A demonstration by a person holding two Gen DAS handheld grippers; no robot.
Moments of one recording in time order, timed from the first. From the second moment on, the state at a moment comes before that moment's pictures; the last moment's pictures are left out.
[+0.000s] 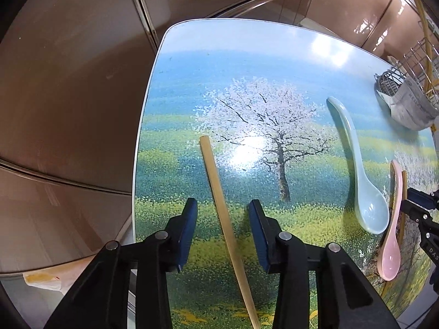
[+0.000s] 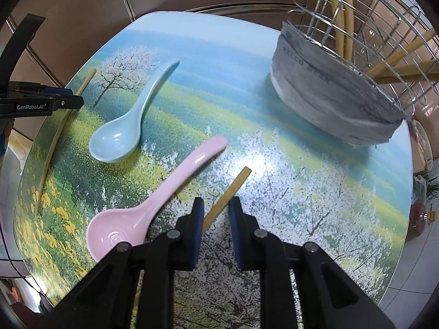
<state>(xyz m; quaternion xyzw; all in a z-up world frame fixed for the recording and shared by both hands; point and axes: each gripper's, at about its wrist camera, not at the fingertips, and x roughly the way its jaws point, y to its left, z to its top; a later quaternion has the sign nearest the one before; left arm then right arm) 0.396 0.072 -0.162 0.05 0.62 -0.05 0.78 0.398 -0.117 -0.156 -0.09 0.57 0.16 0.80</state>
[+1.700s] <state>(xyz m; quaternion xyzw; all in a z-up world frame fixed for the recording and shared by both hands) 0.253 0.056 -0.019 -0.07 0.46 -0.14 0.87 0.250 -0.165 -0.034 -0.02 0.43 0.18 0.88</state>
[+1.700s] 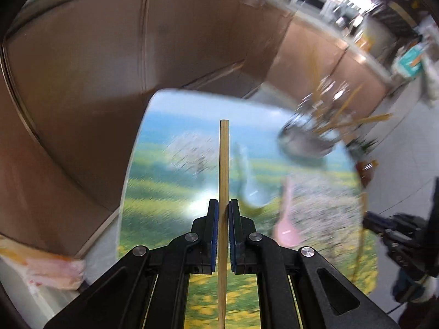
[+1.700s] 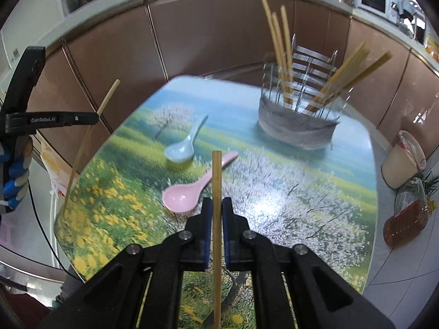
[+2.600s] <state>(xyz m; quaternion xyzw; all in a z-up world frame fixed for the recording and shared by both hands) 0.308 -0.049 0.128 -0.17 0.18 -0.25 0.94 0.307 -0.213 0.140 0.07 0.15 0.15 0.98</state>
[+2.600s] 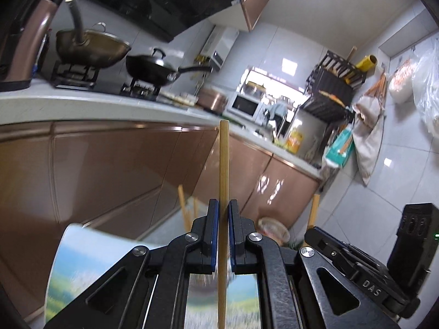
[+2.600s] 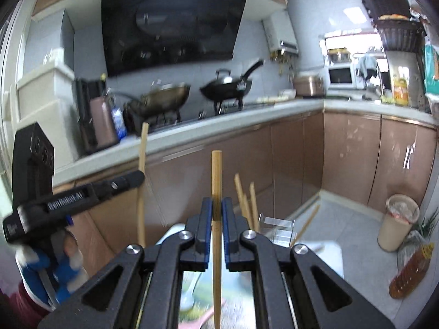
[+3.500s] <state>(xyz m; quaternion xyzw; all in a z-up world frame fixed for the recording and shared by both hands) 0.447 -0.153 0.030 -0.16 0.13 -0.16 0.97 0.409 -0.248 0.063 0.07 0.02 -0.01 1.00</state>
